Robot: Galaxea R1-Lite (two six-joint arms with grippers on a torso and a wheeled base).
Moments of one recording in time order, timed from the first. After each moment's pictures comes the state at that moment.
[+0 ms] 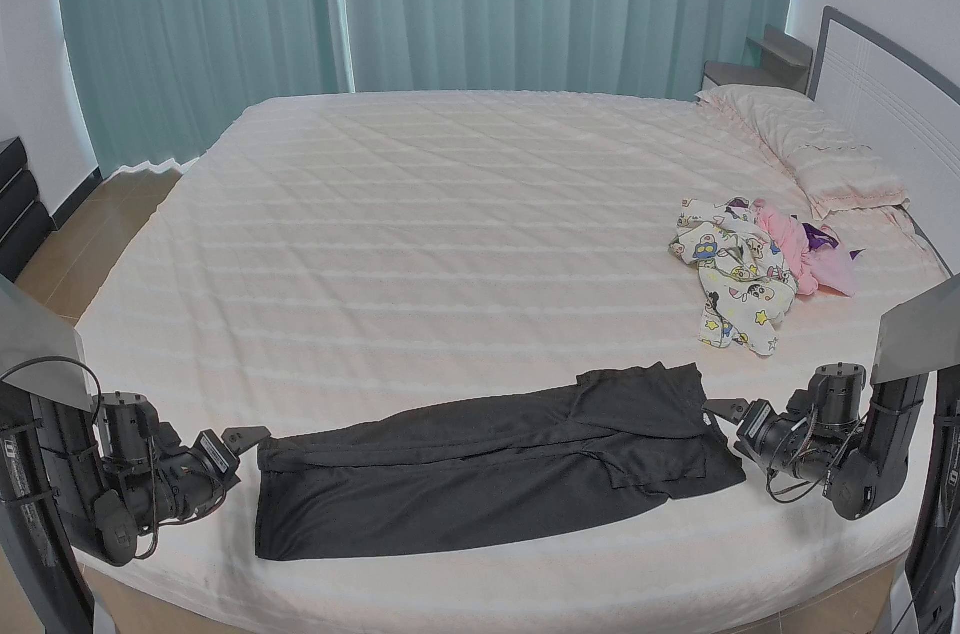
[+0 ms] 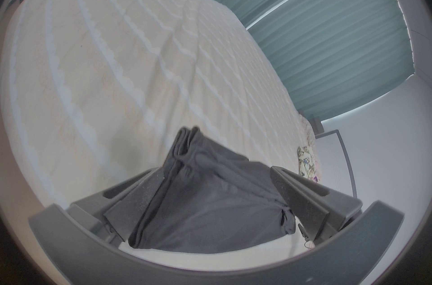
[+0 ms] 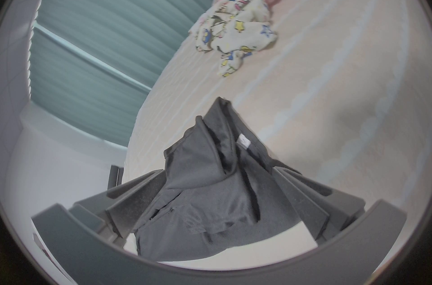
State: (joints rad) left arm 0.07 2.17 -0.09 -1.48 -0.32 -0.82; right arm 0.06 2.30 -0.30 -1.46 0.23 0.83
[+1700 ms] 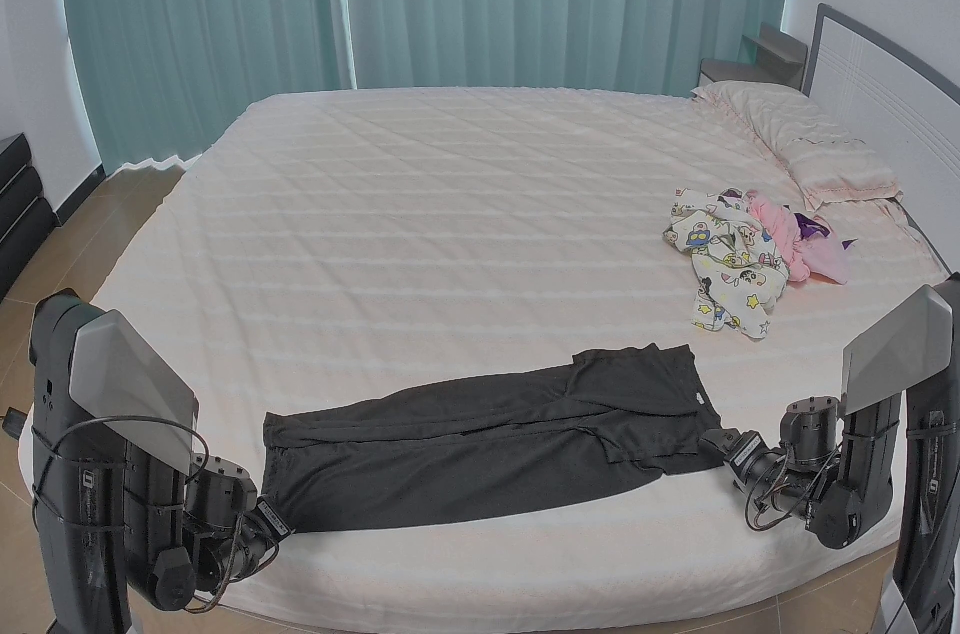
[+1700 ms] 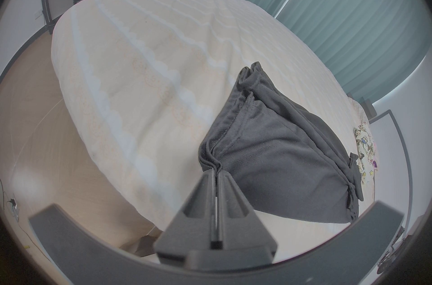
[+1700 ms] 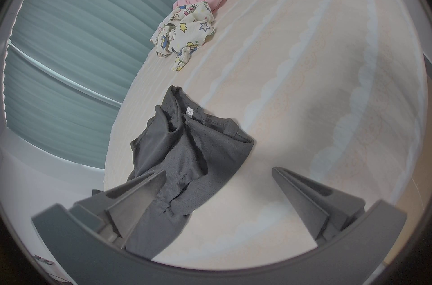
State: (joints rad) left arm -0.27 2.38 -0.02 -1.51 0.22 -0.92; right arm 0.17 2.39 -0.21 -1.53 -0.04 1.01
